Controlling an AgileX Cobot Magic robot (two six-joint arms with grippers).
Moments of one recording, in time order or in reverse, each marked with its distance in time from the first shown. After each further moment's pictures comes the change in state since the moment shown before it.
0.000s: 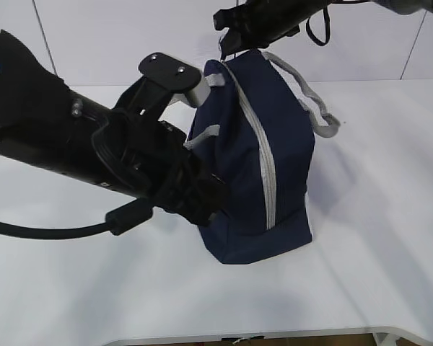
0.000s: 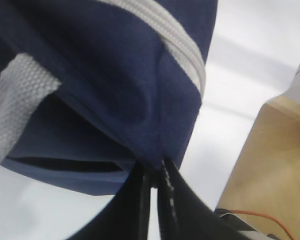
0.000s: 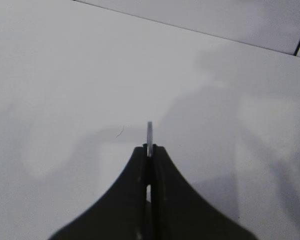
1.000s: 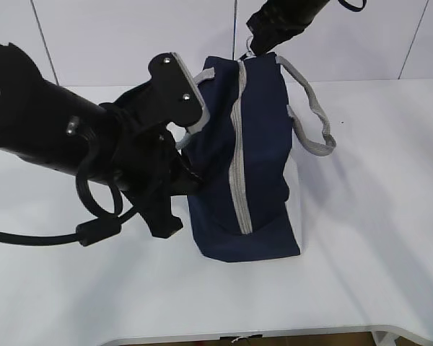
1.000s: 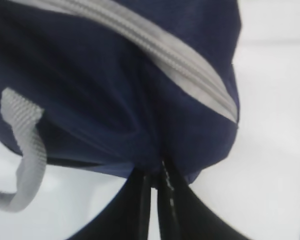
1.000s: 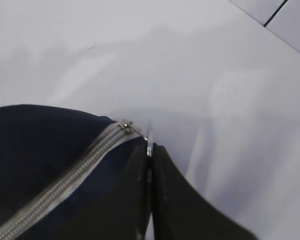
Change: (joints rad) left arm 0.022 0.000 0.000 0.436 -0.070 0.000; right arm -0.021 0.000 -0.200 -0.194 0.396 -0.182
